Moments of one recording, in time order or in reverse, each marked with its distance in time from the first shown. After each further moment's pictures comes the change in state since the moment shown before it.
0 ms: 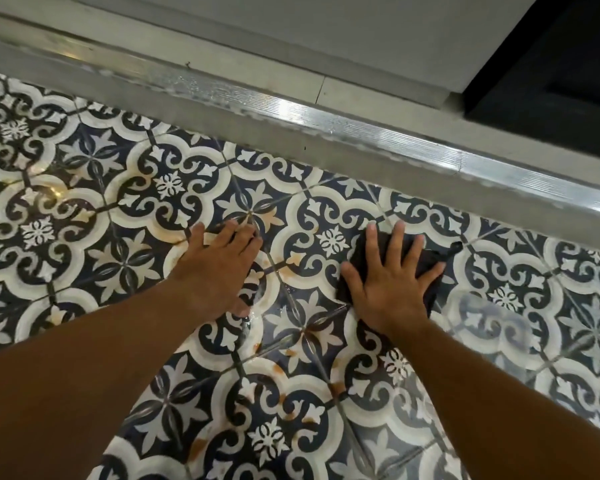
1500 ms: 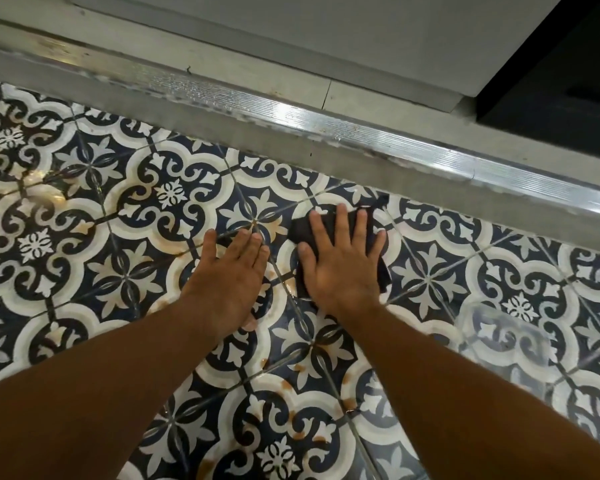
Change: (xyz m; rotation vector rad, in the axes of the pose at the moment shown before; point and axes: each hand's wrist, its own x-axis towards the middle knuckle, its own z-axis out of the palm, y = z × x) left_hand 0.009 0.006 0.009 0.139 0.053 -0.002; right_hand 0.036 -0.080 0.003 -0.015 0.064 -0.149
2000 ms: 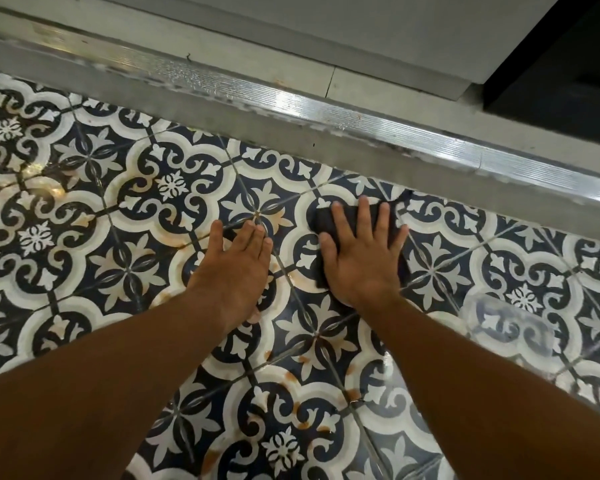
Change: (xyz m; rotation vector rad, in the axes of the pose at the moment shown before) left_hand 0.001 0.002 -0.003 0.025 -0.016 0.003; right_hand -0.002 0.021 -0.007 -0.017 -0.051 0.059
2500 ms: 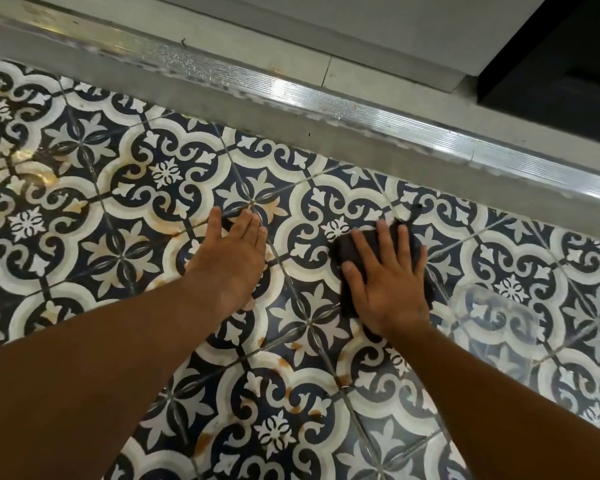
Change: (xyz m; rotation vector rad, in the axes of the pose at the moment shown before) left_hand 0.000 0.003 -0.004 0.082 -0.028 -0.011; right_hand -0.051 0.050 0.010 -0.012 -0.056 -0.026
